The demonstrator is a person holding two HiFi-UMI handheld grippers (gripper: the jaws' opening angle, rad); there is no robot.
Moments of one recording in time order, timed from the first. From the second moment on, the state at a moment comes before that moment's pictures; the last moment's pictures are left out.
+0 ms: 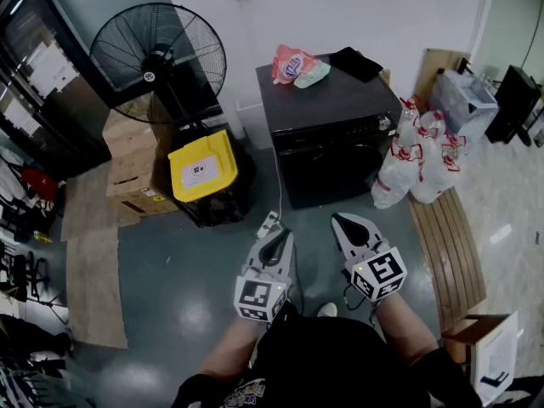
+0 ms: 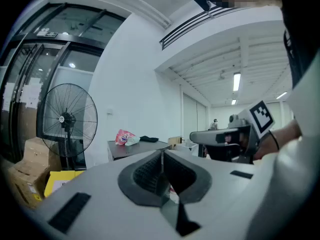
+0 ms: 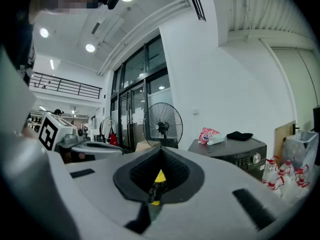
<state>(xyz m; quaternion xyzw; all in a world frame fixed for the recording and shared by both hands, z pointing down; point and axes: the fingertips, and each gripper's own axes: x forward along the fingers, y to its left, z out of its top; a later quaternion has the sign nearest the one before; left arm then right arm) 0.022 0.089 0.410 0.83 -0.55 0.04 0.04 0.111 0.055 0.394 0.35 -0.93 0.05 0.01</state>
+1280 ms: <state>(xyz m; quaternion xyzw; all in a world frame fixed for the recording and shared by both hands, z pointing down) -0.033 0.010 0.414 0.86 -0.50 0.03 0.05 0.063 -0.038 0.410 0.39 -0.91 0.14 -0.03</state>
